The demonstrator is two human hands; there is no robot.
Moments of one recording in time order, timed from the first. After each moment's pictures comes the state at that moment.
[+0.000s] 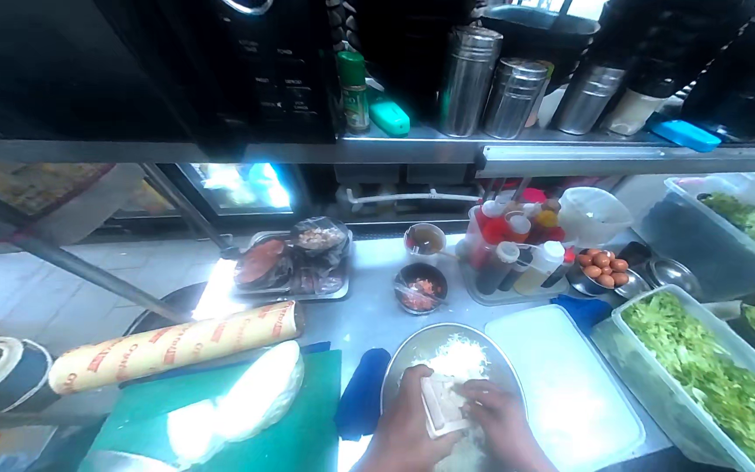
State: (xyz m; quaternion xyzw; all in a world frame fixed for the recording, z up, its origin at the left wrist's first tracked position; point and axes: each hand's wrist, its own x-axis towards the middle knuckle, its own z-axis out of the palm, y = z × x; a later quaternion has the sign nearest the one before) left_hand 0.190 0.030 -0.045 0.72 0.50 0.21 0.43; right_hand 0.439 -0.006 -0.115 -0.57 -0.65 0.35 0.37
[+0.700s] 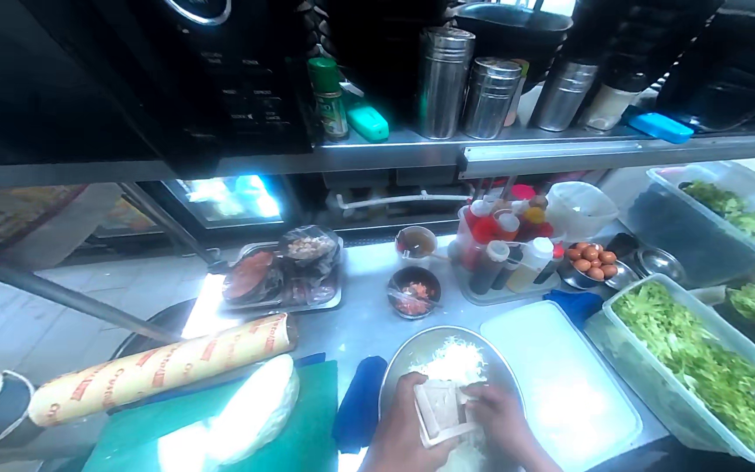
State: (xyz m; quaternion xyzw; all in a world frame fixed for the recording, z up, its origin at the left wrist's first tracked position) left_hand 0.188 0.031 -0.045 0.72 0.49 0.23 0.43; right_hand 0.454 -0.004 -0.145 -0.62 -0.58 0.38 0.36
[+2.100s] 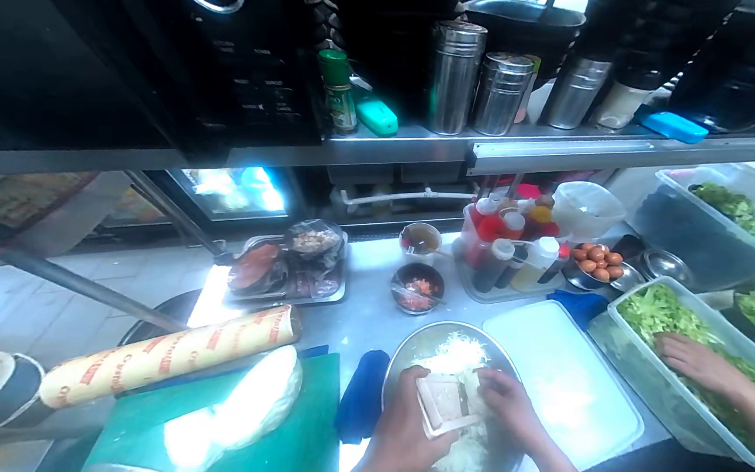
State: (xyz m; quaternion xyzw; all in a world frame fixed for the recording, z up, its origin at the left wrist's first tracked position) left_hand 0.190 0.030 -0.047 0.71 0.51 0.21 0.43; right_hand 0.469 0.004 -0.141 -0.60 -0.43 0.51 0.44
